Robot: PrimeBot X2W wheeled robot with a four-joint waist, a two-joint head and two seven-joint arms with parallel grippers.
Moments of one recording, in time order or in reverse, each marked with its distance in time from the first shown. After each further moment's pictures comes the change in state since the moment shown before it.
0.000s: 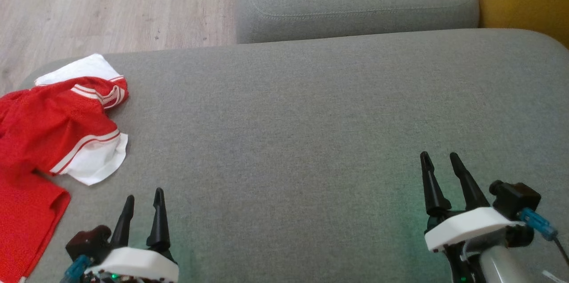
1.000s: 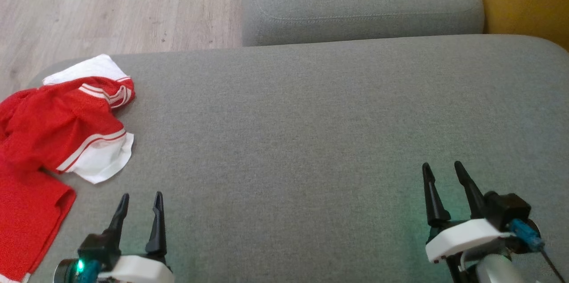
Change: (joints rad) left arm 0.000 0.000 0.060 0.032 0.294 0.006 -0.081; right arm 0.002 0.018 -0.052 0.083 -0.193 0.000 -0.085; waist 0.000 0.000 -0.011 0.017
